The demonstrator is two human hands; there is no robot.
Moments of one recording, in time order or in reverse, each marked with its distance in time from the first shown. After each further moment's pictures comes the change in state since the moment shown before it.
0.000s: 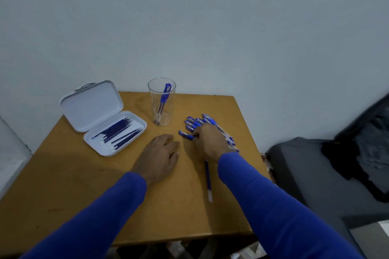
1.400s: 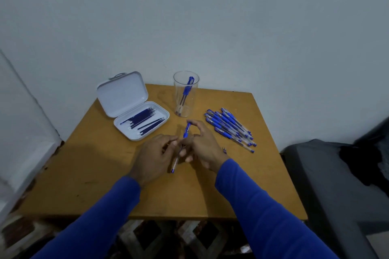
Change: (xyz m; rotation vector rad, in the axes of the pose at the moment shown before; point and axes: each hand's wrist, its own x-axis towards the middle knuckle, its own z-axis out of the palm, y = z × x) left_hand -0.070 -0.023 -0.037 -0.379 0.233 -0.118; right_hand -0.073 -0.081 0.018 1.365 -0.246 0.024
